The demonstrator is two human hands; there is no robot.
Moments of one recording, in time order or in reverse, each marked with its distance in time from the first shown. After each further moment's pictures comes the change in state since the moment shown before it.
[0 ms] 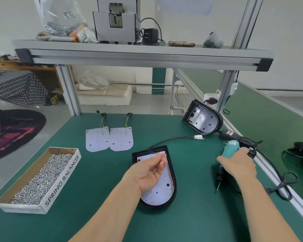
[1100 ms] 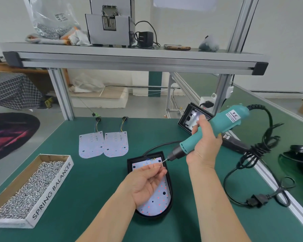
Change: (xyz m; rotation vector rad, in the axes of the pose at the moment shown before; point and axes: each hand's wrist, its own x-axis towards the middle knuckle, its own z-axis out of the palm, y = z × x) left_hand -0.003 -0.006 0.000 0.076 -0.026 0.065; right_hand -0.094 -0.131 -0.002 1.802 -0.048 -0.160
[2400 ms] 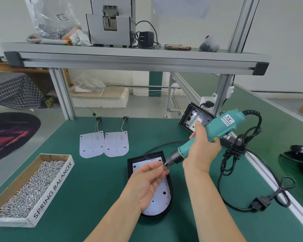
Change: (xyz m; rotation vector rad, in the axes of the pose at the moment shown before) left_hand 0.001 -0.014 -0.002 0.027 0.024 0.153; right_hand -0.006 0.013 -0.006 -0.238 0.143 -0.067
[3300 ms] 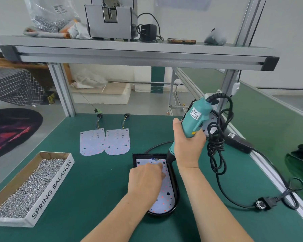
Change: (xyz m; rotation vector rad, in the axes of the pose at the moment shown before) left_hand 0.014 0.004 0.004 2.179 0.175 0.576; right_hand 0.007 0.042 0.012 -0.323 -0.323 -0.369
